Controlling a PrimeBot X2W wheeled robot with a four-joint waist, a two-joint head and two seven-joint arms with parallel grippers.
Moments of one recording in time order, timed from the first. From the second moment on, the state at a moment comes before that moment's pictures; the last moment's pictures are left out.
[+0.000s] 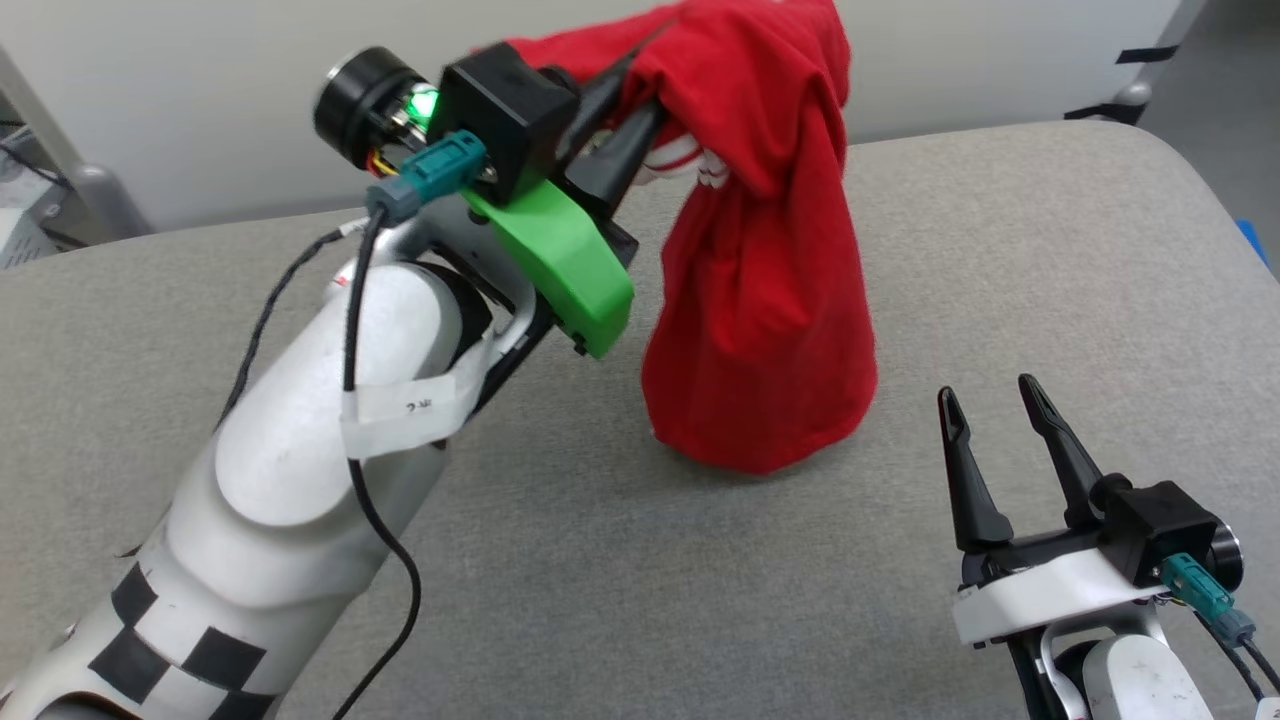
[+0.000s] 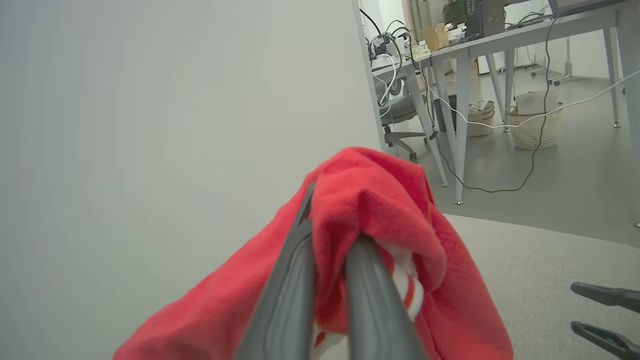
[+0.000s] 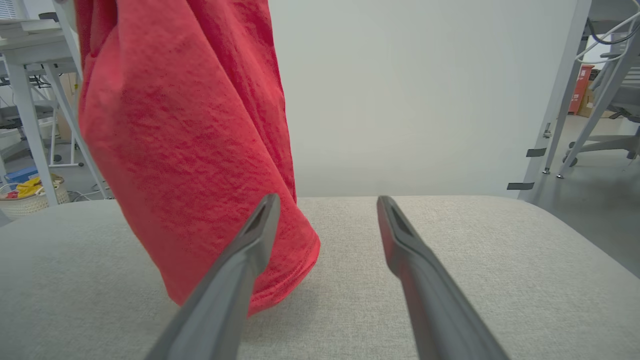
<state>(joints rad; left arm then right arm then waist) -0.86 0.32 -0.62 0.10 -0.48 -0.11 0.04 -0.07 -0.05 0.08 0.04 0.13 0.13 -0.26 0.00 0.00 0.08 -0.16</state>
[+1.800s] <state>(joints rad) -0.27 0.41 -0.51 0.13 -0.64 0.16 -0.26 0.02 -0.08 0.02 0.02 0.11 0.13 -0.26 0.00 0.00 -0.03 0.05</state>
